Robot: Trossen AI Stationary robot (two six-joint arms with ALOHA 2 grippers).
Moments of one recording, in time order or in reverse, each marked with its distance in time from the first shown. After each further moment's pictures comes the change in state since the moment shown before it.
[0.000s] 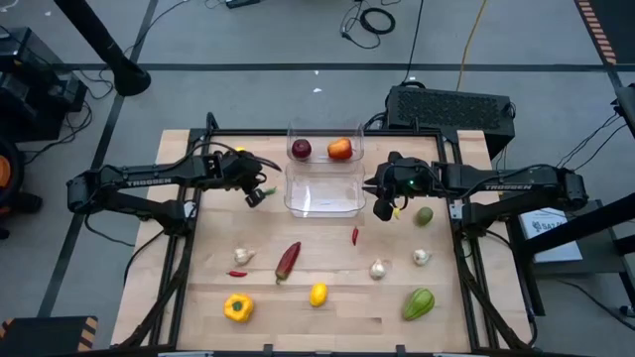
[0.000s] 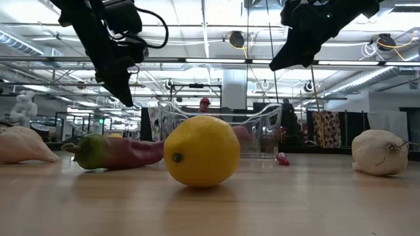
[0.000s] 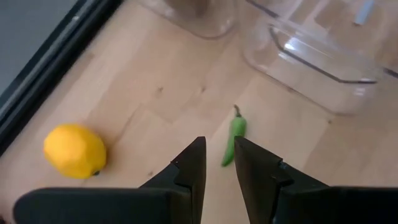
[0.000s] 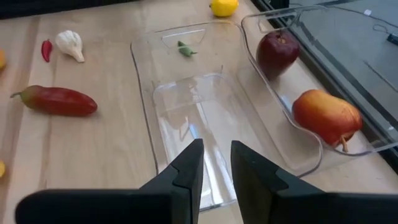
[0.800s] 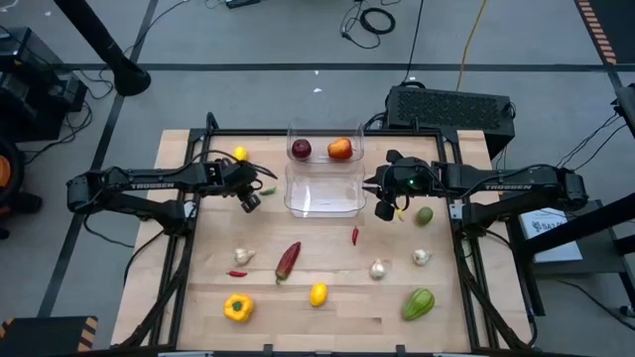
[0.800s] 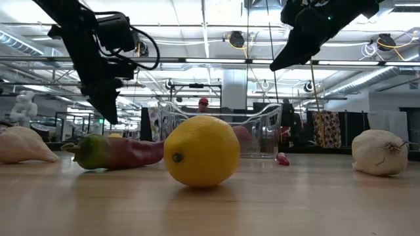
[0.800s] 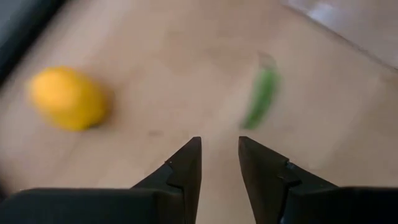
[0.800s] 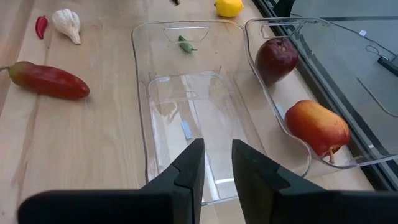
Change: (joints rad) left arm 0.002 0.000 -0.131 0.016 -0.055 -0.088; right arm -0.001 0.000 0.000 -0.003 0.002 -0.140
